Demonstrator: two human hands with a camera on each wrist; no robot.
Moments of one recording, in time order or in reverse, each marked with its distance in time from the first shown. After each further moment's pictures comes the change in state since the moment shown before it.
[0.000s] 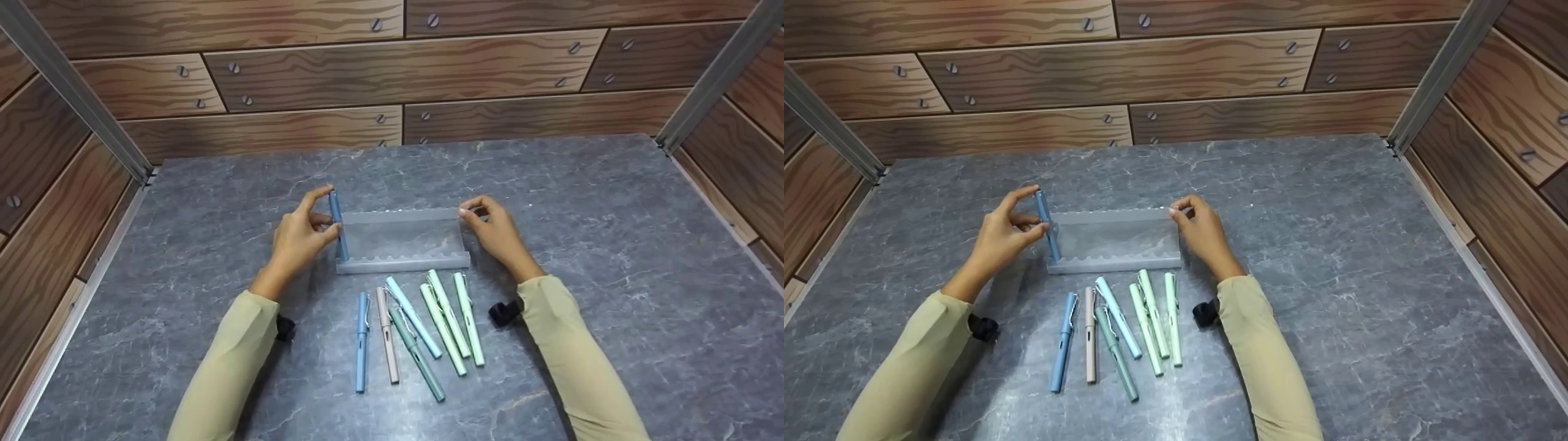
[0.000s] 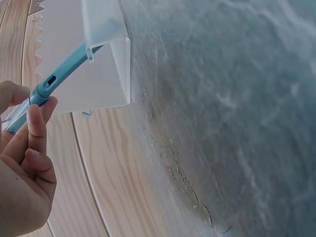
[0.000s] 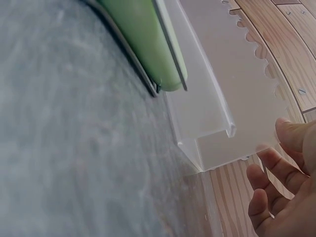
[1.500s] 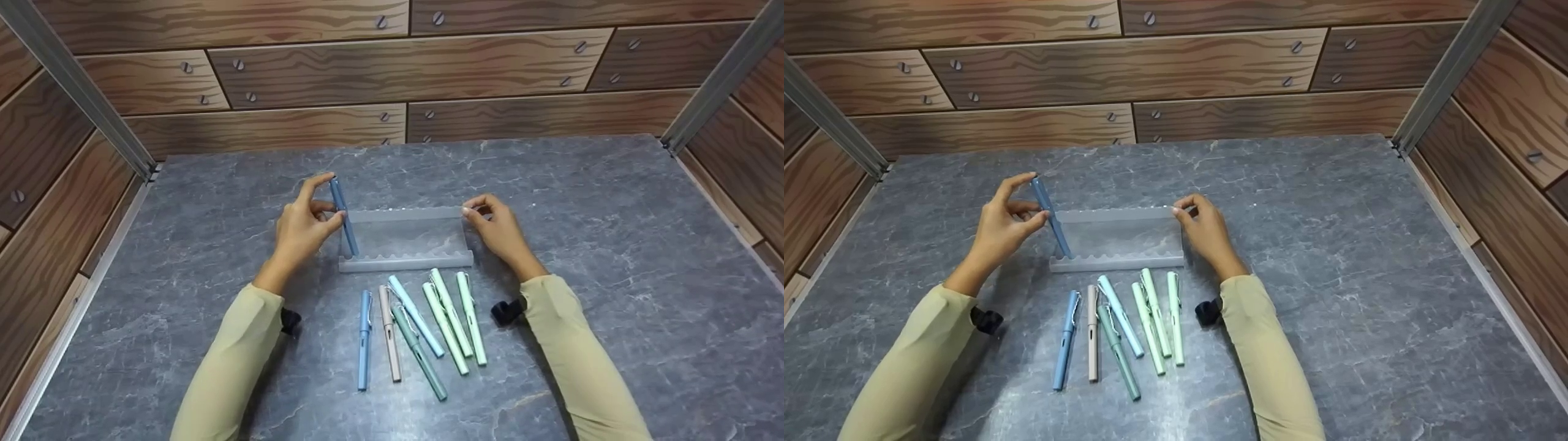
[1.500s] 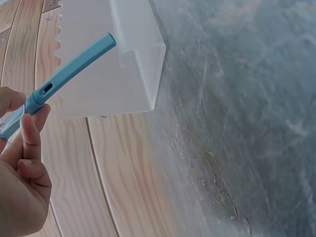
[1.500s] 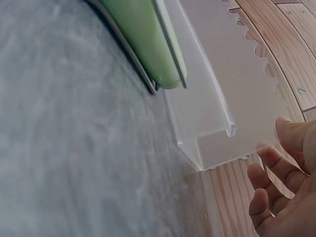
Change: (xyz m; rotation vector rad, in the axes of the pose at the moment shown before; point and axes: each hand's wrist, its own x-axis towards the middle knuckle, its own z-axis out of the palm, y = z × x) left_hand 0.004 0.010 -0.003 -0.059 0.123 0.083; right_hand 0.001 0.001 0.000 0.005 0.004 -0.014
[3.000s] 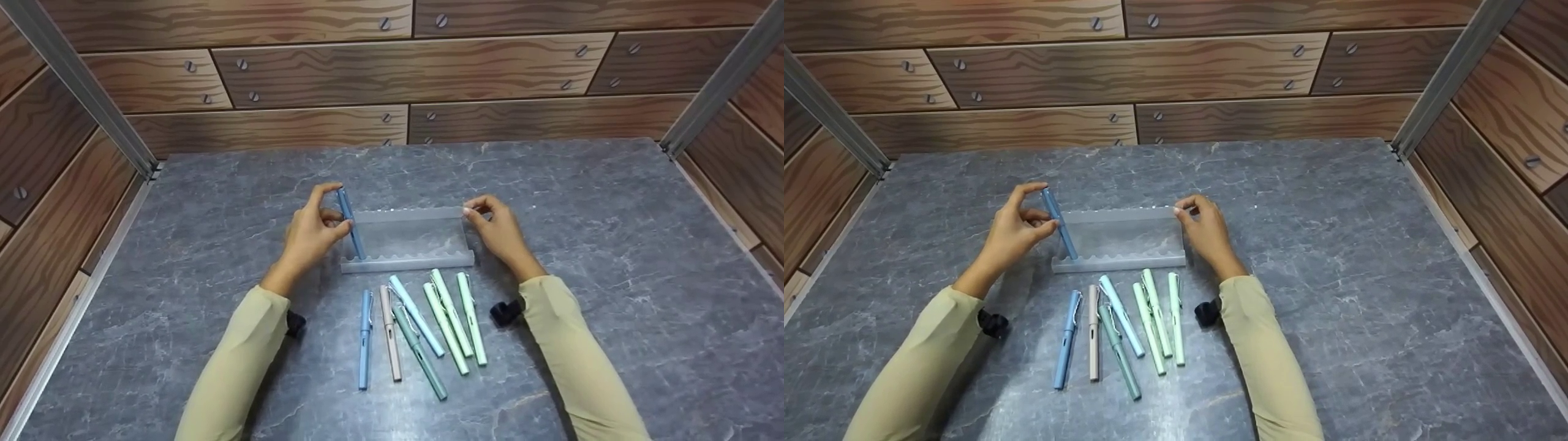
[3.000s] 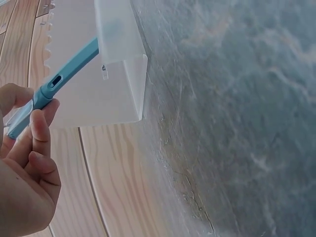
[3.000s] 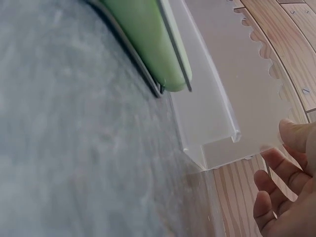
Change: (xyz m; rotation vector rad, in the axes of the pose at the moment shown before) left_hand -0.003 -0.002 0.008 -0.035 -0.120 -0.140; right_hand 0.001 -0.003 0.003 -0.022 0.061 -0.008
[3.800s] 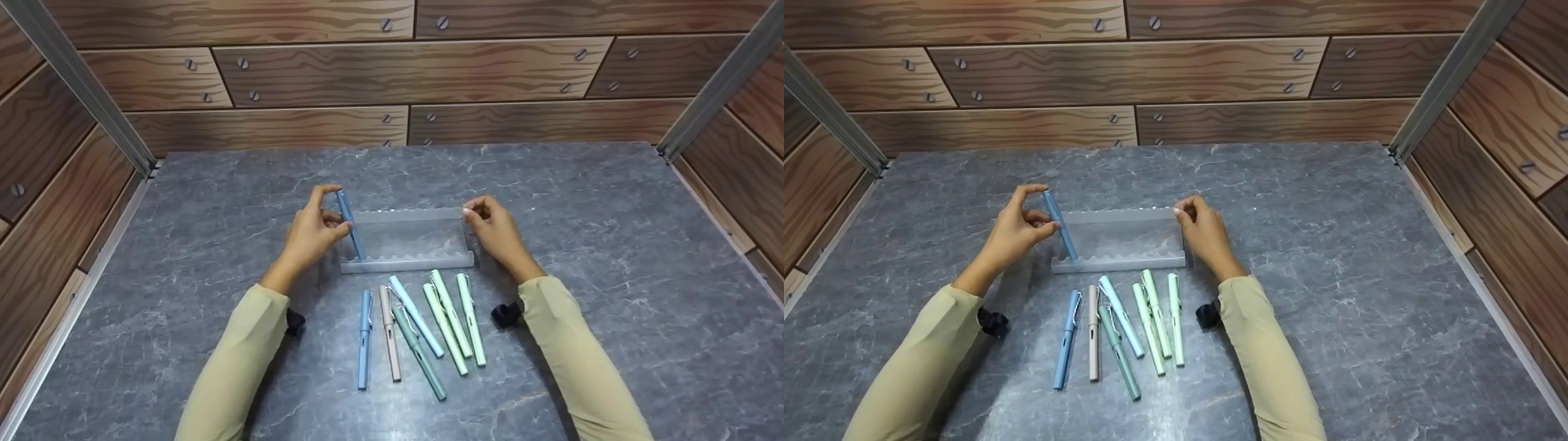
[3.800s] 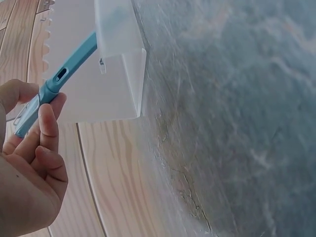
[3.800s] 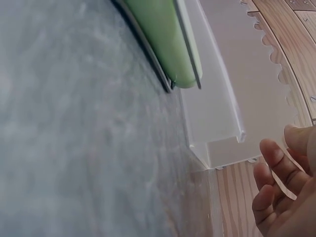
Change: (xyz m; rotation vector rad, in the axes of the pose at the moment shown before) left_hand 0.003 -0.003 -0.001 -0.069 -0.091 -0.073; right_hand 0.000 0.000 0.001 0.013 -0.024 -0.017
